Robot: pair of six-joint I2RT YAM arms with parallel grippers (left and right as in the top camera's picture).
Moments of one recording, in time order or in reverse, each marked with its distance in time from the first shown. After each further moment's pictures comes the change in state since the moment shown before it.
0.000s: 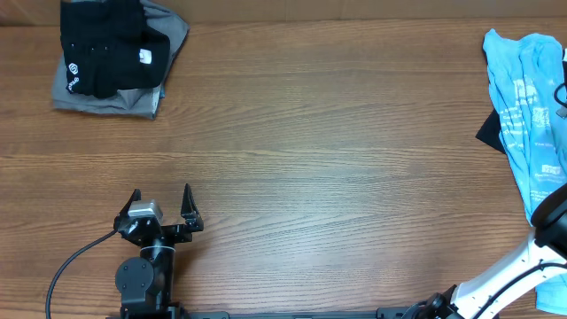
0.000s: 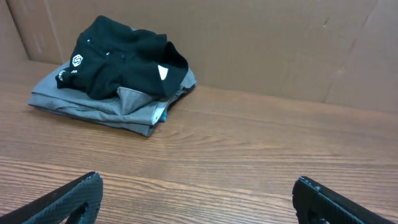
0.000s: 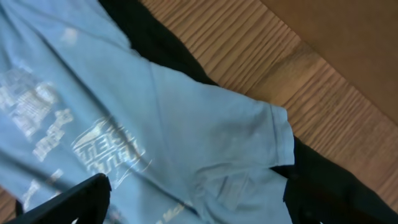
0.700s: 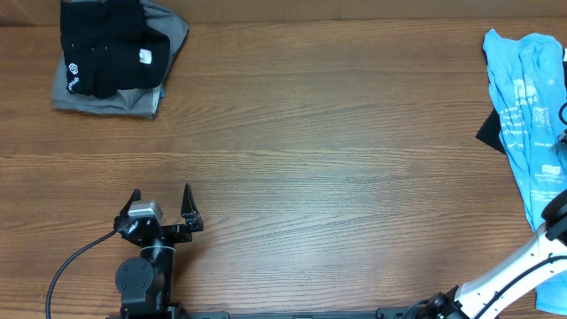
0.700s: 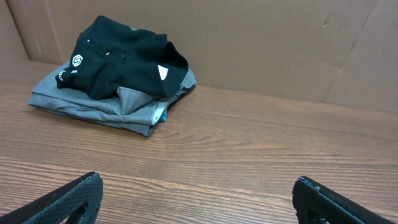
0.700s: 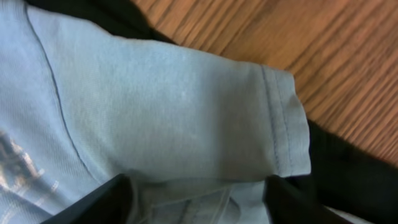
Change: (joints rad) left arm 0.000 0.000 0.000 0.000 0.000 0.000; right arm -0.082 0.138 0.000 0.003 -0.064 0.031
